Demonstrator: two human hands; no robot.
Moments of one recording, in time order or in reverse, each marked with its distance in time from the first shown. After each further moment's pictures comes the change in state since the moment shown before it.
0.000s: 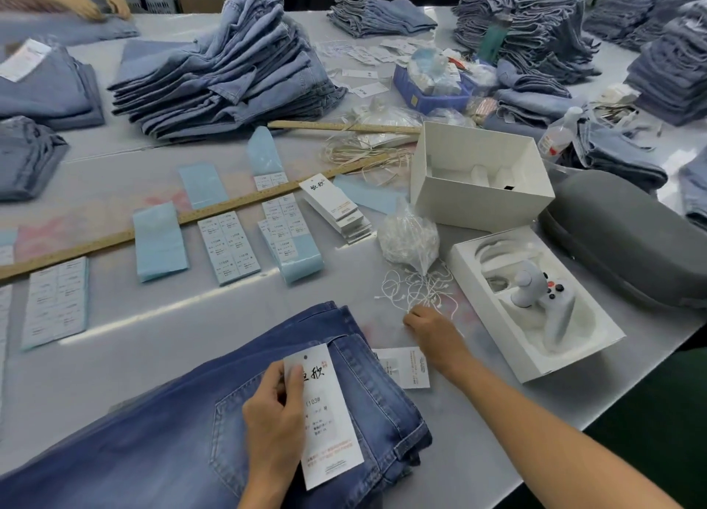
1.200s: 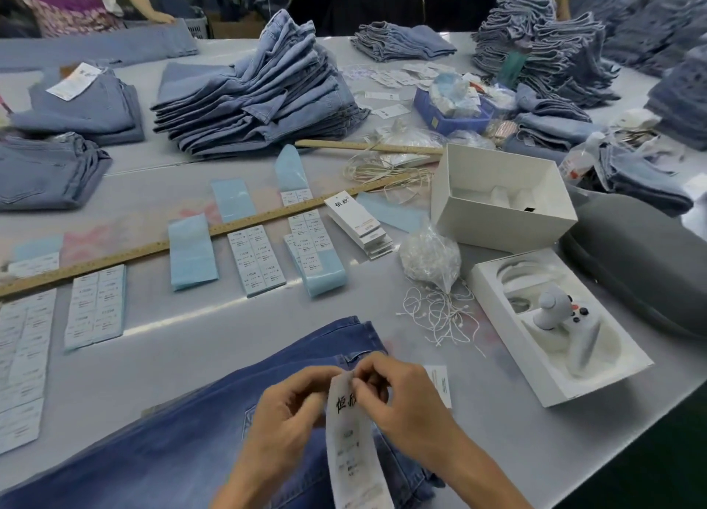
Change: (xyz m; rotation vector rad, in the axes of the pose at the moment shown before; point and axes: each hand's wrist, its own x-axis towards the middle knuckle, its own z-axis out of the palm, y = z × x) left_hand 0.007 0.052 -0.052 -0.229 -0.448 0.109; right_hand -0.061 -0.166 -0.123 0.908 0.037 -0.033
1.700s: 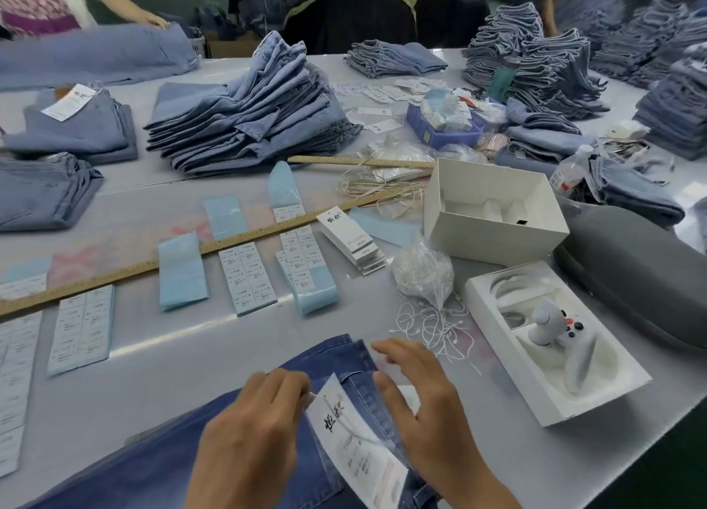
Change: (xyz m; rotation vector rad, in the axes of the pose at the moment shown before) left_hand 0.002 0.043 -0.004 1.207 0.268 0.561; right_hand -0.007 -0.007 -0.027 -0.070 0.346 -0.093
